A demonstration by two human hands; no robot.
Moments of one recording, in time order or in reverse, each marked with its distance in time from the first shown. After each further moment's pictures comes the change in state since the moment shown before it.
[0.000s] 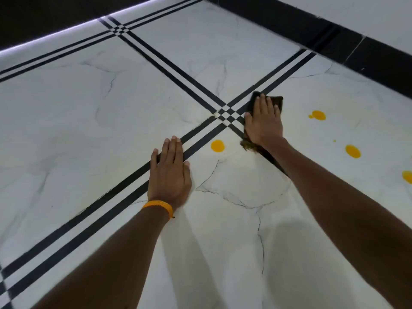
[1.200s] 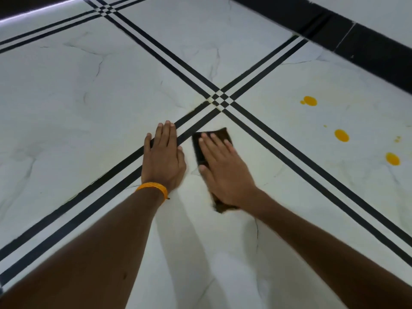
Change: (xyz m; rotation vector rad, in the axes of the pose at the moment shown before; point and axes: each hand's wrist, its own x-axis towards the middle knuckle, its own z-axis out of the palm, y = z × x) left_hand 0.002 -0.001 -0.002 0.033 -0.018 0.015; right_hand -0.173 -0.056 0.024 0.038 -0.023 -0.519
